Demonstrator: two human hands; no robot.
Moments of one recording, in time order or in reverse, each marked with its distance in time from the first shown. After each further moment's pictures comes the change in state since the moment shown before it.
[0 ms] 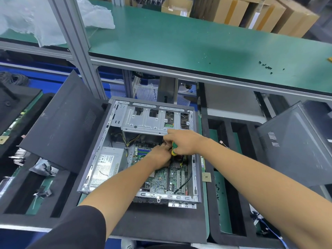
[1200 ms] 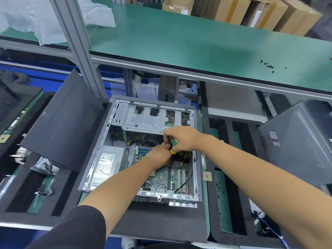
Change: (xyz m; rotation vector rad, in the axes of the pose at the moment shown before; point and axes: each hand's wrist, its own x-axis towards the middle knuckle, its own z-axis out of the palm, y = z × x) left_hand -0.003 -0.003 0.004 -0.026 0.039 0.006; right_hand 0.002 -0.006 -0.014 0.118 -0.006 0.026
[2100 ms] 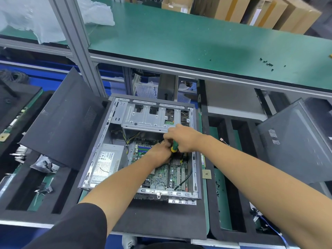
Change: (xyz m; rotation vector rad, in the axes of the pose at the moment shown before) left_hand -0.001 0.005 -0.002 0.004 0.033 -0.001; right_hand -0.008 -0.003 0.005 -0.235 -0.043 -0.031
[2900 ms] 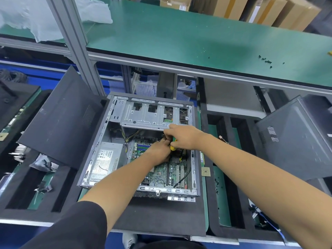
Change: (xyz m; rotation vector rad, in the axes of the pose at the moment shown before) left_hand 0.003 0.000 0.001 0.023 -0.048 -0.017; right_hand 0.002 0.007 0.014 0.086 0.067 0.047
